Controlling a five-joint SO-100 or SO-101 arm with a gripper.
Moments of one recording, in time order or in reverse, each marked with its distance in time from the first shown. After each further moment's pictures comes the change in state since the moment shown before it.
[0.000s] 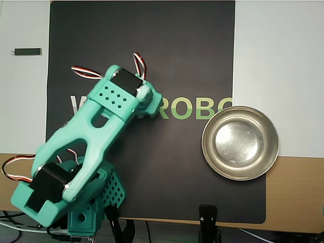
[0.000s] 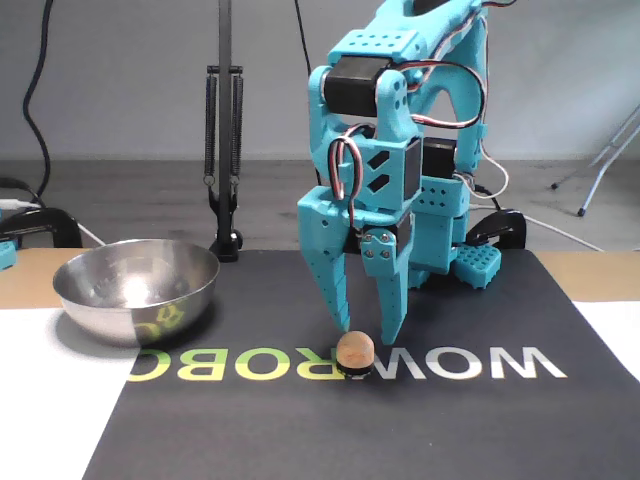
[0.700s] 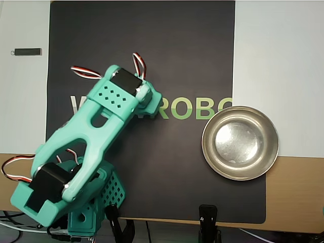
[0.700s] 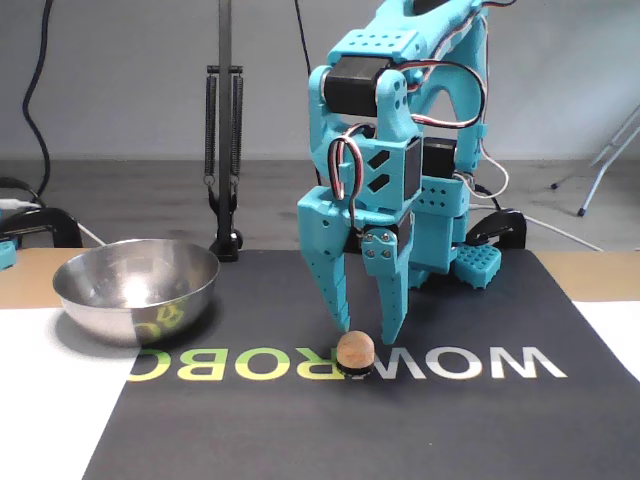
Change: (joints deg) arm -0.8 0.0 0.0 0.0 -0.4
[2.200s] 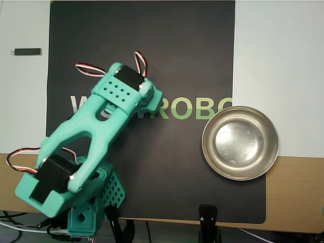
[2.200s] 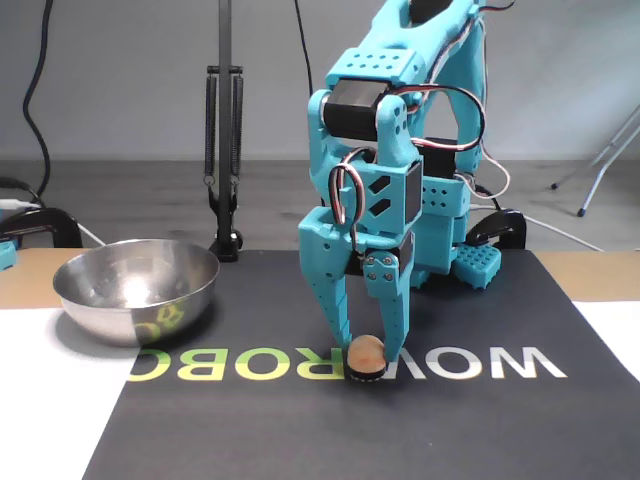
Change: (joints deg) arm -0.4 -4.9 0.0 -3.5 0.0
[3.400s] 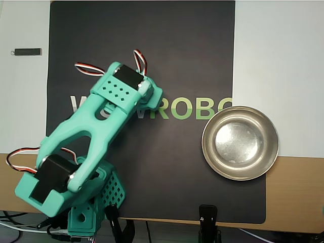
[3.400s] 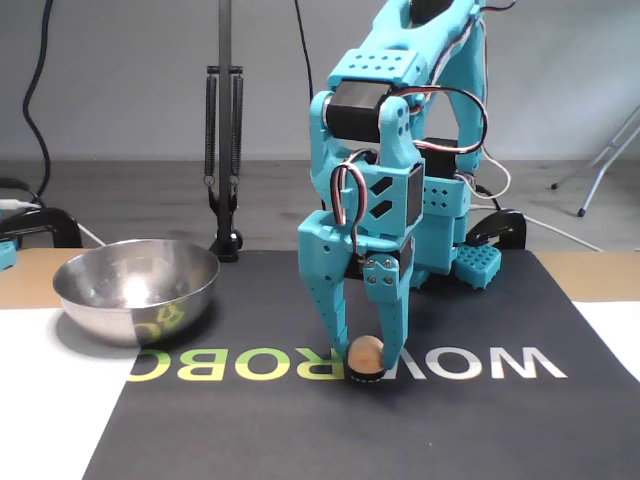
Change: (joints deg) arm -0.5 -0.2 0.0 -2.7 0.0
